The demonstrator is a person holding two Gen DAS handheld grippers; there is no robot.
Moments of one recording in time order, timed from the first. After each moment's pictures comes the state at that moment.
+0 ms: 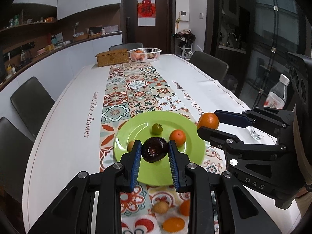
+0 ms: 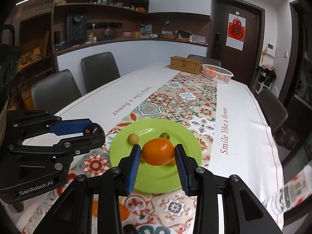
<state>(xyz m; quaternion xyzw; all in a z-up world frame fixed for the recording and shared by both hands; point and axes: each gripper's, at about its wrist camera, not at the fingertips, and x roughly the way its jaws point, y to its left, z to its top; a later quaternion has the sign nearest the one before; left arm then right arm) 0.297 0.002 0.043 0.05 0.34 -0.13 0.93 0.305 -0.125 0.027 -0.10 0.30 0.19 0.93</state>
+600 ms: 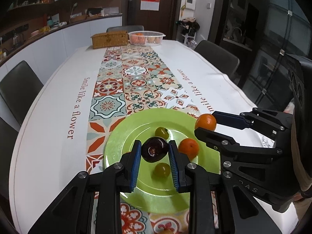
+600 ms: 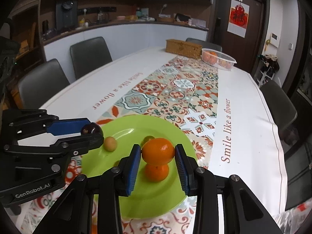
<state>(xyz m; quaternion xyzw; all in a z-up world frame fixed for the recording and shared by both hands) 0.379 0.001 0.006 0.02 0.40 -0.14 0.90 0.388 -0.124 -0.002 -0.11 0.37 0.17 0.91</state>
